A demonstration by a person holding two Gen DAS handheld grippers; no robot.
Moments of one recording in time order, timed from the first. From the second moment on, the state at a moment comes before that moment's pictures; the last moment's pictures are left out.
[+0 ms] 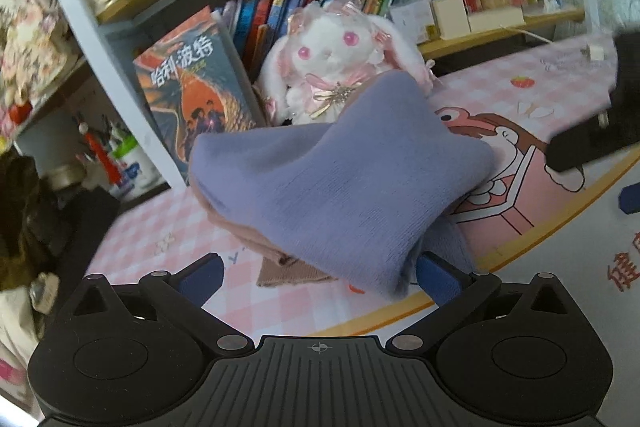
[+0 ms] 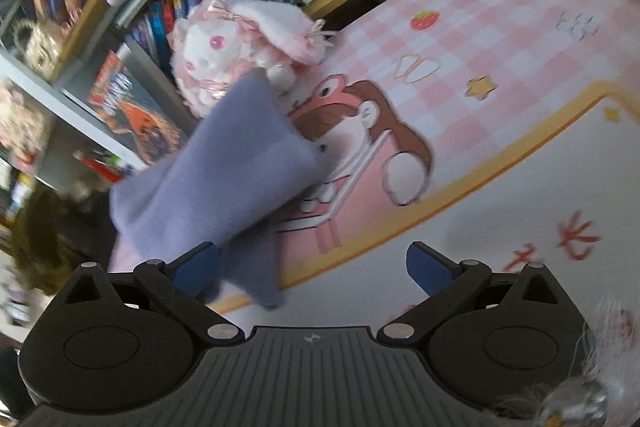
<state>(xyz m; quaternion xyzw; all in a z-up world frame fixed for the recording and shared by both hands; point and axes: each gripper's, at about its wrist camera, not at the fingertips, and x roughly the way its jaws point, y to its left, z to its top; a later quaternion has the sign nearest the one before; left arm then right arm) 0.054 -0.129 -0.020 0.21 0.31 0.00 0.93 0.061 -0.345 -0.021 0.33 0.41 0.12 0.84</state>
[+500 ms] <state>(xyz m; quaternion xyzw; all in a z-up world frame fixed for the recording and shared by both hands) 0.066 -0.130 0.011 0.21 0.28 -0.01 0.94 0.107 -0.342 -0.042 0.50 0.42 0.20 0.73</state>
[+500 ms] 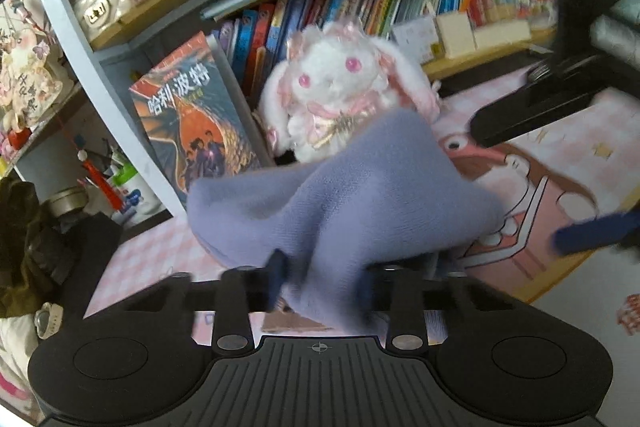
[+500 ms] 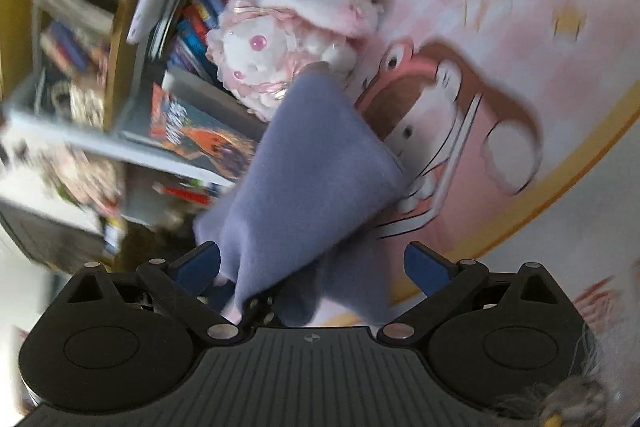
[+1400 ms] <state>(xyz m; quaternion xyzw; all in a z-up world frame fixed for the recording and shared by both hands) -0.020 -0.122 0.203 -0.05 -0.01 -0.33 0.94 0.098 -0.446 0.219 0.56 -0.01 0.40 0.72</state>
